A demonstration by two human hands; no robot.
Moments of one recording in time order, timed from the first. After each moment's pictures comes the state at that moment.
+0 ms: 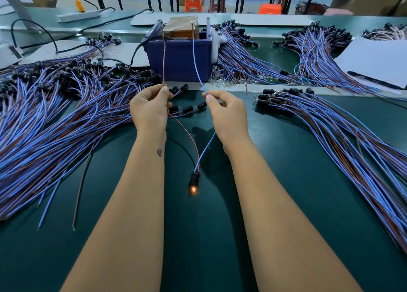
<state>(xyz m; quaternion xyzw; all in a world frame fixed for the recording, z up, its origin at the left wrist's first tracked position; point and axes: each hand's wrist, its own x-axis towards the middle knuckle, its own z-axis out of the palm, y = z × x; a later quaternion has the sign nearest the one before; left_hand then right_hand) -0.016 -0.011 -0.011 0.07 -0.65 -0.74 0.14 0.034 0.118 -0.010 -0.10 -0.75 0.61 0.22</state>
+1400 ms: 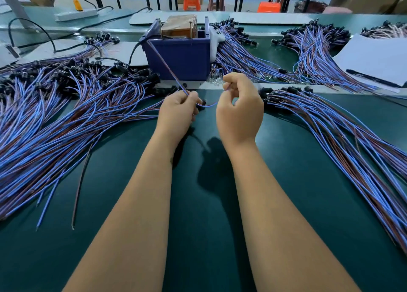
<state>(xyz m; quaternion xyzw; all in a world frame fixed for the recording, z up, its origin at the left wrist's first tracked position) 0.003 0.015 -0.010 -0.08 -0.77 -0.63 0.02 0.052 0.118 0.004 -0.12 -0.77 0.46 0.44</state>
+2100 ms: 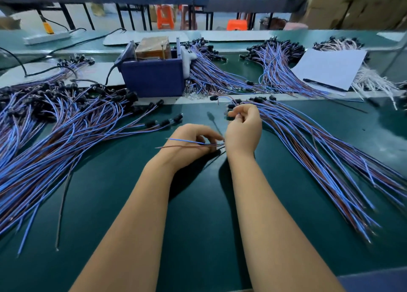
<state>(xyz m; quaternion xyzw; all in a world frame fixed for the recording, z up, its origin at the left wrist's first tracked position) 0.039 0.041 -0.009 -0.35 -0.81 -0.46 -0.10 0.065 0.168 -0.012 -0.27 -0.69 0.54 0.39</state>
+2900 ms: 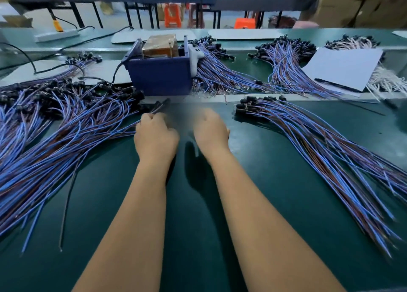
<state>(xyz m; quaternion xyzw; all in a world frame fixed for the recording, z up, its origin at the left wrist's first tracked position) 0.012 0.010 -0.014 -0.02 -0.95 -0.30 0.10 0.043 0.121 -0.002 -0.18 -0.87 0.42 0.17</state>
